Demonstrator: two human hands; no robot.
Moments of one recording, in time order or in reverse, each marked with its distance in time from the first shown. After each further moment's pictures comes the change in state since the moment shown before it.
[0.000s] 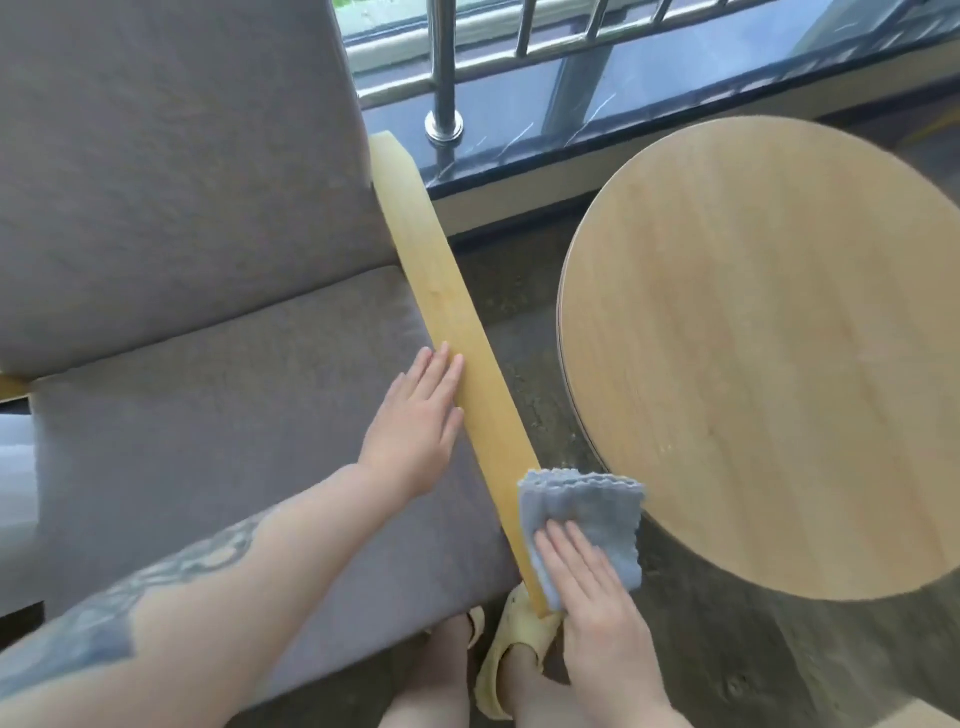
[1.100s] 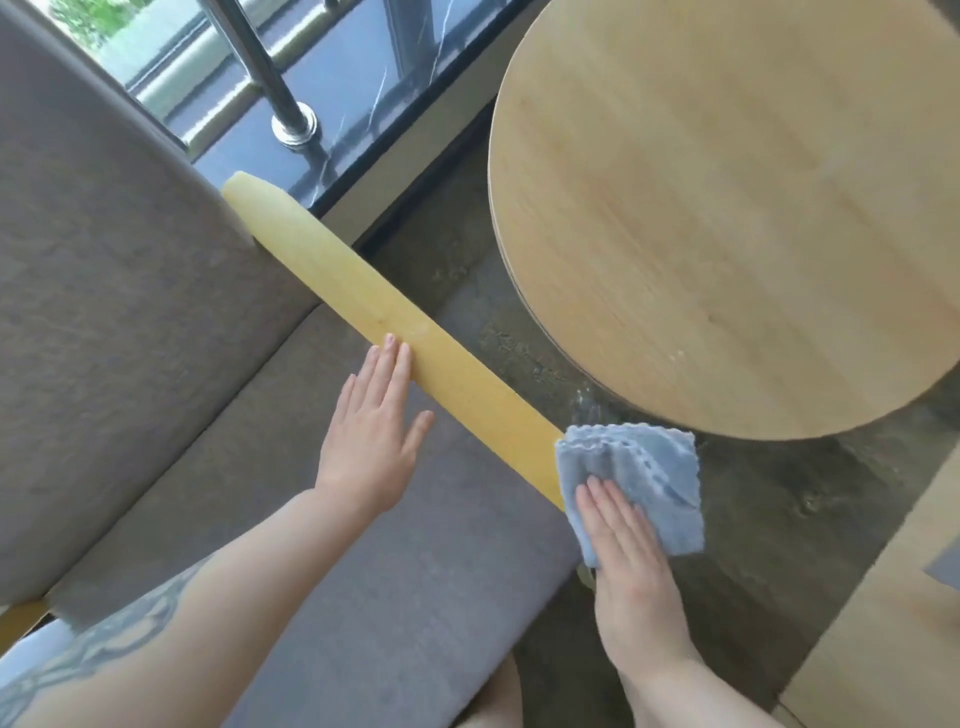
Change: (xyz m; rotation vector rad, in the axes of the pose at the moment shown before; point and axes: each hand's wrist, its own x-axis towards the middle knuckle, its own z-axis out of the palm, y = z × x) left_hand 0.040 -0.049 -0.042 0.184 -0.157 0.196; right_hand 0.015 -0.077 0.044 0.104 0.217 0.481
